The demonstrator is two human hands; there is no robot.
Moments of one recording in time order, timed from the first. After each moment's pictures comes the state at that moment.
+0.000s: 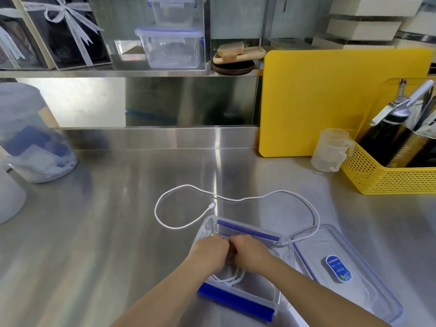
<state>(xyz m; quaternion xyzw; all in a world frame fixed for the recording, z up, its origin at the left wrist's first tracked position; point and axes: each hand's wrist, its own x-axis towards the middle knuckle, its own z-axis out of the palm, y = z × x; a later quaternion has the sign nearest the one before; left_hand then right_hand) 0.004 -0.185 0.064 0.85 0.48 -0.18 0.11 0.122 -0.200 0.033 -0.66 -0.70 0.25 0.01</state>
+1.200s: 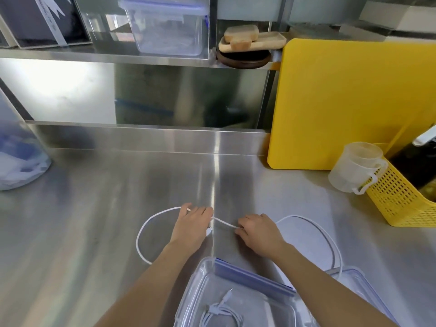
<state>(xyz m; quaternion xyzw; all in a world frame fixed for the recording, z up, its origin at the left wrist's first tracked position) -0.013 -0.047 0.033 0.87 0.48 0.13 -0.02 0.176 -0.081 0.035 -0.61 -0.79 0.07 0.04</state>
